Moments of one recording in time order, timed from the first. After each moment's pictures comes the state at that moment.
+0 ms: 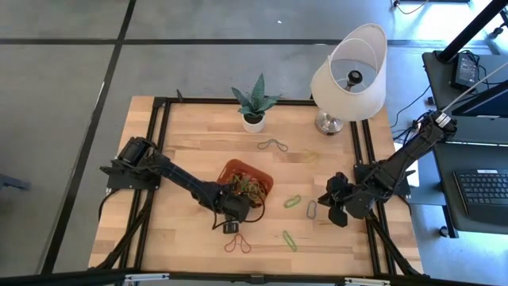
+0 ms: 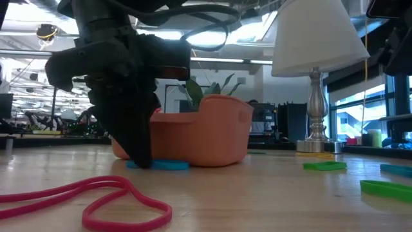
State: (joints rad) left arm -0.39 1.90 1.12 -0.41 -0.14 -0.49; right arm 0.75 1.00 0.63 -0.57 0.45 1.02
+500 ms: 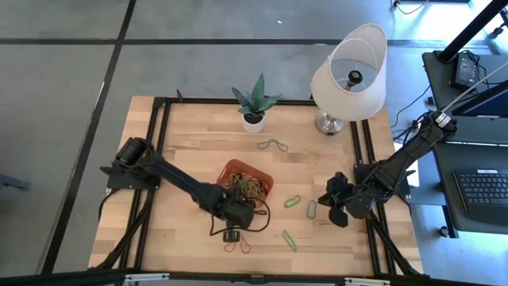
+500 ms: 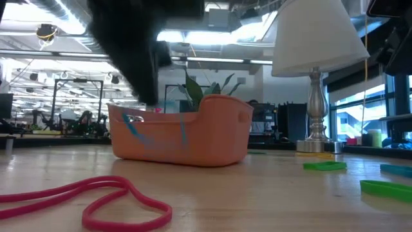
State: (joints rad) left arm -0.42 1.88 1.35 -0.65 -0.08 -0.46; right arm 0.75 1.00 0.63 -0.57 0.45 0.99
